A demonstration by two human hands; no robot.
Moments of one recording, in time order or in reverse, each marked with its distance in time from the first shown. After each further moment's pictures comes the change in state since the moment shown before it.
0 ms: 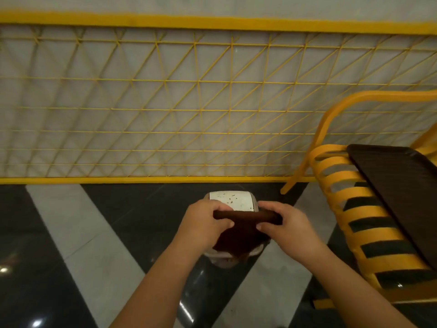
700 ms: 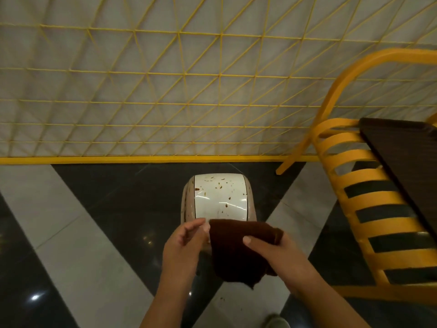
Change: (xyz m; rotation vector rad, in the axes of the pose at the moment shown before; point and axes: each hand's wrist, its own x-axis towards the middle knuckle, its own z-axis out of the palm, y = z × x) left_hand 0.014 -0.087 0.087 -0.754 0.231 -0.368; right_hand 0.011 0.071 0.045 0.577 -0.146 0.422
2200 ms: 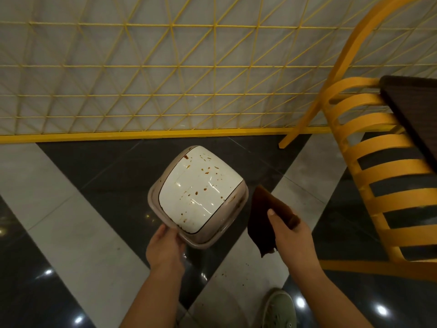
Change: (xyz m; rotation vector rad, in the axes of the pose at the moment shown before) left_hand 0.060 -0.085 -0.012 -0.421 0.388 -0.383; right_hand 0.036 0.051 0.000 0.086 0.379 -0.037
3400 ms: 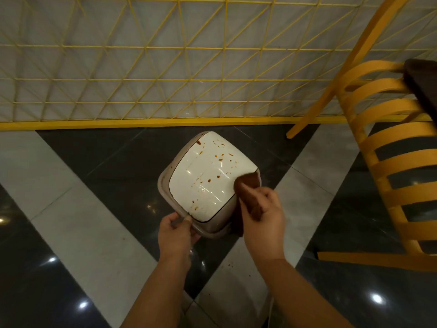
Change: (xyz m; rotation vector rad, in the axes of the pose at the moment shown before) left_hand 0.007 0.001 -0.003 0.212 -0.164 0.111; right_hand 0.001 0.029 0.068 -0.231 0.031 -0.535
